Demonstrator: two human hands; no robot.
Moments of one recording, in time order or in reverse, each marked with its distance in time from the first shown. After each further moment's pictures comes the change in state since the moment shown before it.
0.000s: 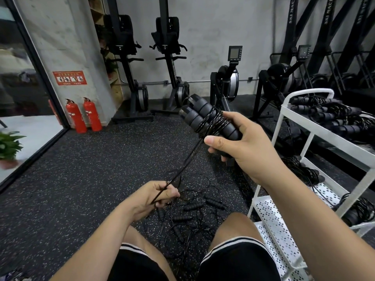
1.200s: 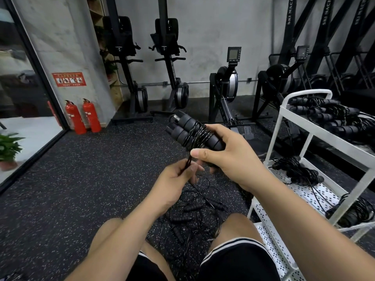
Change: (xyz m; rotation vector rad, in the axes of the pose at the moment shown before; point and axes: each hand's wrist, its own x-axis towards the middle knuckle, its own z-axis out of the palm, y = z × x) left_hand 0.000 0.068 0.079 0.204 0.269 0.373; right_hand 0.007 0.027 0.016 -0.068 -0.093 0.062
